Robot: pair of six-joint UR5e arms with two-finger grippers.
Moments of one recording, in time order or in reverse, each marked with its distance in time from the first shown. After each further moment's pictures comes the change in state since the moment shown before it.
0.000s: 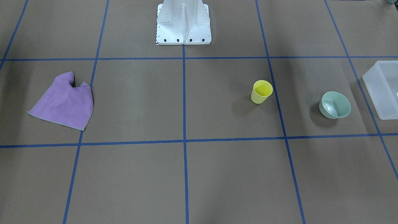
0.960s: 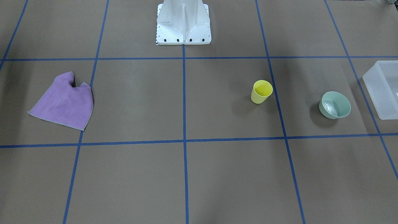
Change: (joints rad) left arm 0.129 -0.029 -0.023 -0.081 -0.055 -0.245; right arm -0.002 -0.012 -0.003 0.004 0.003 0.013
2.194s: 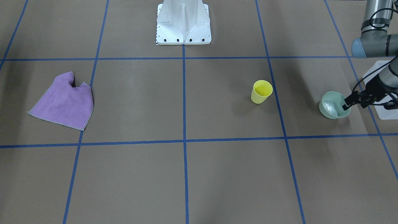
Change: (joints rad) left arm 0.378 -0.015 0.247 -0.468 0.095 -0.460; right arm -0.001 0.001 0.010 -0.003 0.019 0.002
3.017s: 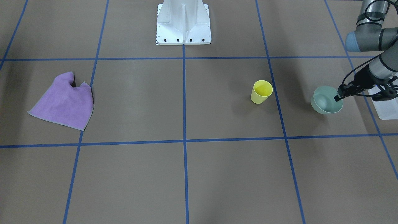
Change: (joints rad) left arm -0.072 0.066 -0.153 0.014 -0.167 -0.067; right arm 0.000 0.000 0.001 0.001 0.010 0.000
